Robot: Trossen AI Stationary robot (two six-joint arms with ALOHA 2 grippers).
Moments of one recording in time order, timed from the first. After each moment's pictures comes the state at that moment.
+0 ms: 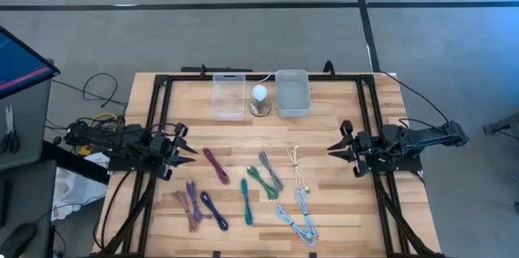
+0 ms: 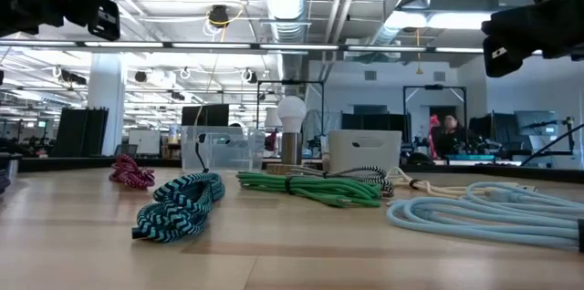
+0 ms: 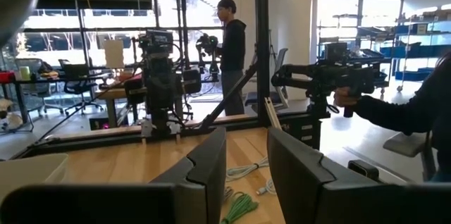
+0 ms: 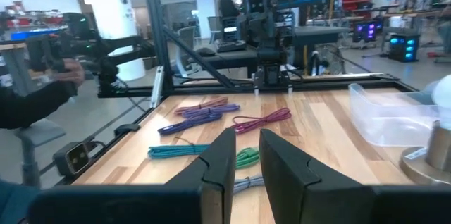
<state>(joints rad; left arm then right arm) -0.23 0.01 0.01 0.19 0.05 0.07 0.18 0.01 0.01 0.02 0.05 0.08</state>
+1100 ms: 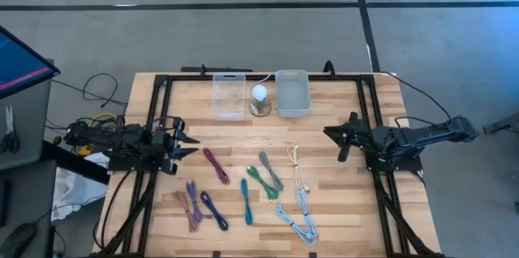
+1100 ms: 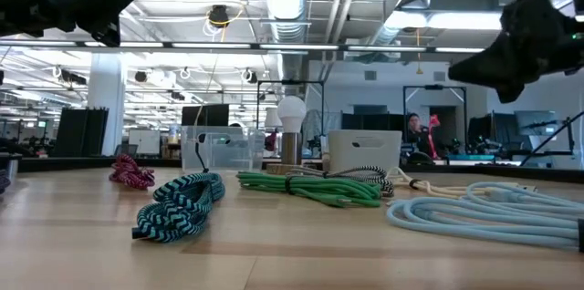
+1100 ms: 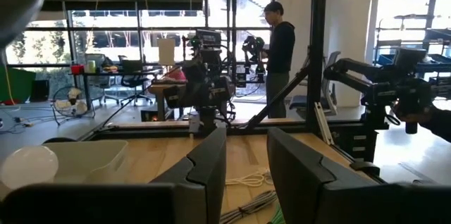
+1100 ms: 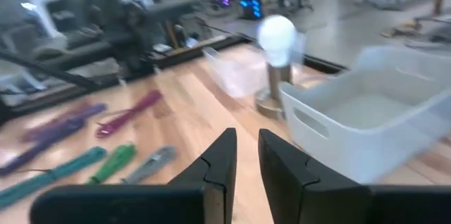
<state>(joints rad) -0.23 0.01 0.01 0.20 -0.14 0.07 0.17 0.22 0.03 0.00 0.58 0.29</state>
